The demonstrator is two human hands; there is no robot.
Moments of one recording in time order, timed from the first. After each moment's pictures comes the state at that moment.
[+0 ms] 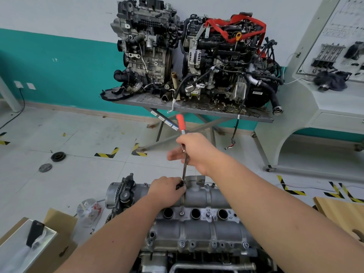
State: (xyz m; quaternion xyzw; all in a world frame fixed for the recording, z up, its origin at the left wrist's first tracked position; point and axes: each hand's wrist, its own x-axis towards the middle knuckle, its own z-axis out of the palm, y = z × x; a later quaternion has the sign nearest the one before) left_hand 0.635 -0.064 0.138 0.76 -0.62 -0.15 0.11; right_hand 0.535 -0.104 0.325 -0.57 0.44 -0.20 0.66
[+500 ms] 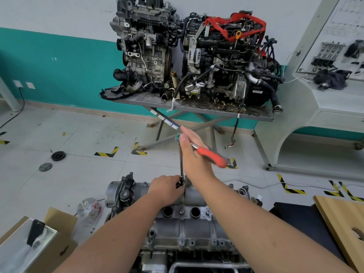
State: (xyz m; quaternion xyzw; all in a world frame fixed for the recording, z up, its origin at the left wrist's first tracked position) left_hand 0.634 -0.065 0.141 0.77 -0.62 -0.15 0.09; right_hand 0.530 -0.095 0.262 -0.68 0.33 -0.46 0.48
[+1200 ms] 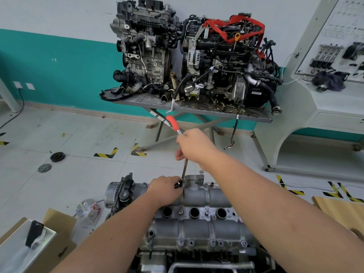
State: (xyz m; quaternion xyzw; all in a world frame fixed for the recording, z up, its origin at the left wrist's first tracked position) left_hand 0.637 -0.066 0.141 0.76 -0.62 -0.18 0.09; right_hand 0.539 -0.115 0.322 -0.74 0.49 -0.15 0.44
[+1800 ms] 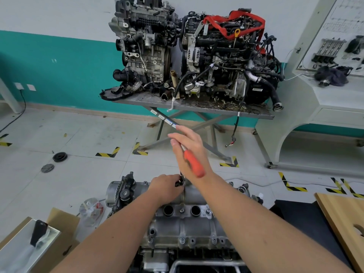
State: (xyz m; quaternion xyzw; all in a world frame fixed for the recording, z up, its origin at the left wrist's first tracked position) left_hand 0.638 -0.067 0.141 0.76 -0.61 -0.18 0.10; right_hand 0.531 -0.106 0.255 -0.81 0.26 -0.47 0.26
